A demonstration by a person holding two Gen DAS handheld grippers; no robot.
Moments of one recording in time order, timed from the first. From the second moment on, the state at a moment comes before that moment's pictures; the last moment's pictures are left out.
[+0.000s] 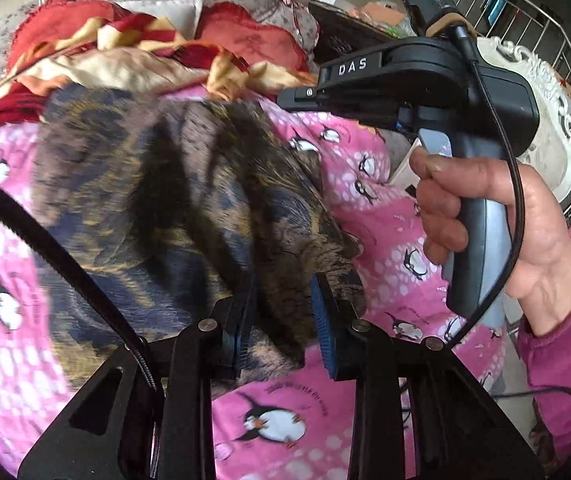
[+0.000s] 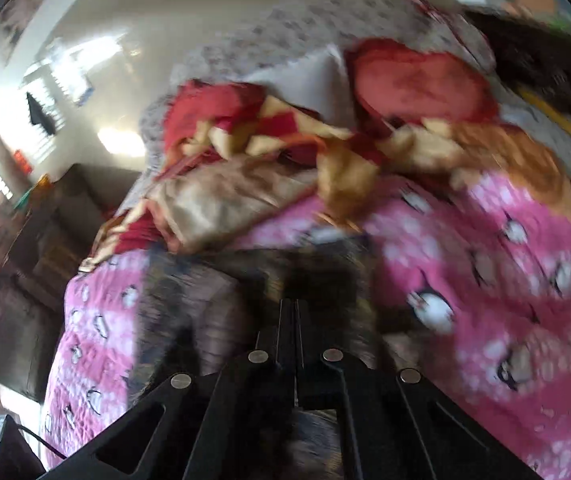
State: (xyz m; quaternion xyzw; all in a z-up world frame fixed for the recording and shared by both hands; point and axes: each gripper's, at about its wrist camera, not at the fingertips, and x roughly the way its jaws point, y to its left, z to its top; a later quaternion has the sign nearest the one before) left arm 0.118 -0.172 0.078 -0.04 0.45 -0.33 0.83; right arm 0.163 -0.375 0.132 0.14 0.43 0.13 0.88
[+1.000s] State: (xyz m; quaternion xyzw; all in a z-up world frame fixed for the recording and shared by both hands) left arm 0.100 -0.115 0.067 -0.05 0.46 -0.25 0.85; right arm 0.157 -0.300 0.135 0.00 0.40 0.18 0.90
